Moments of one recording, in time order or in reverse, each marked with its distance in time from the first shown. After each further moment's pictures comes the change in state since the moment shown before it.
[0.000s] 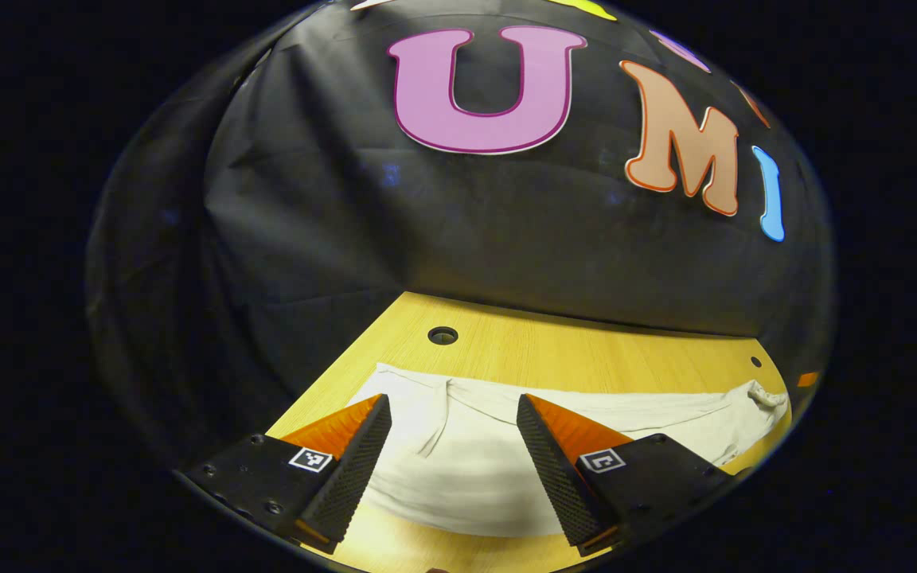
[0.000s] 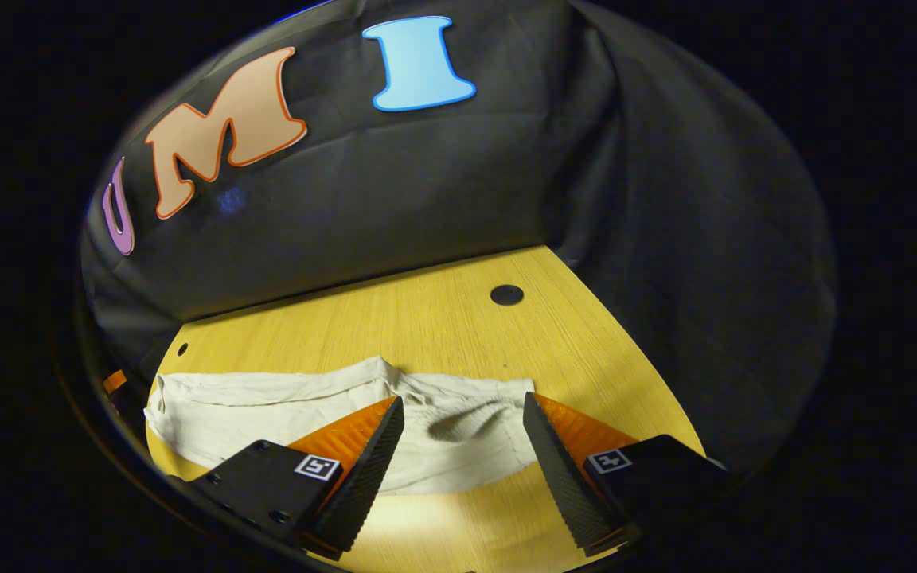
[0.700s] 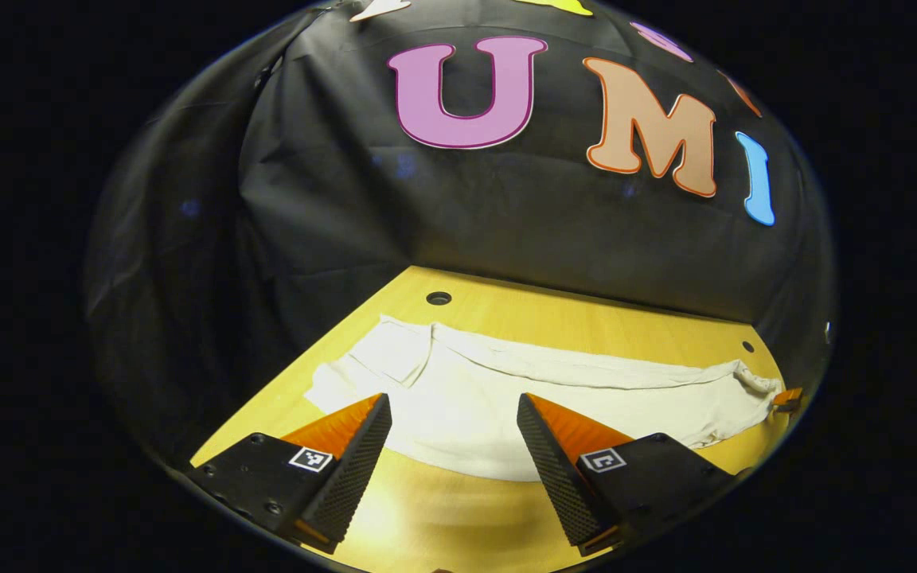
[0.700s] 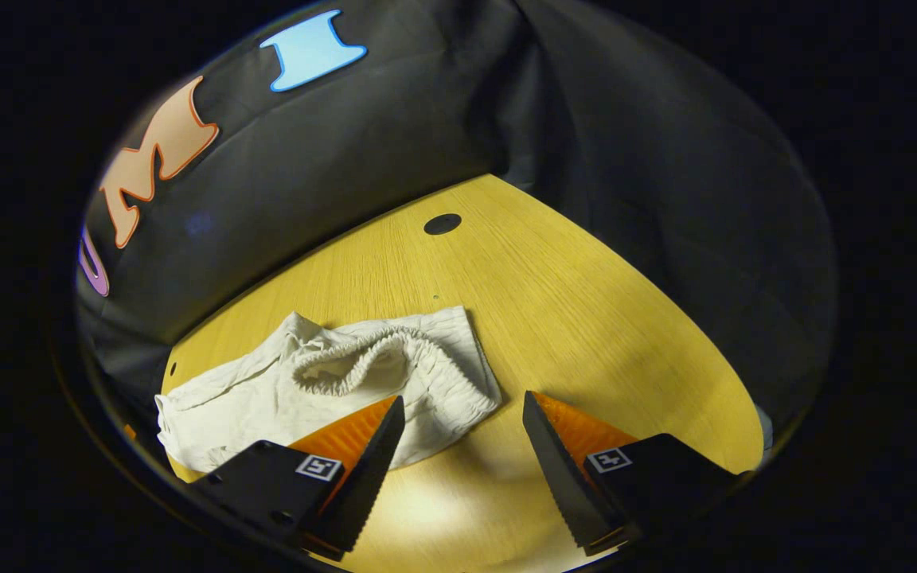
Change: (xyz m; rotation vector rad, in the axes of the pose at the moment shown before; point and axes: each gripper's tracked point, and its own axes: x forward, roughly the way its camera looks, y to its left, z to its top) left arm 0.021 -0.005 0.011 -0.027 0.044 0.053; right arm 0.059 -0.057 -0.070 0.186 0.119 0.006
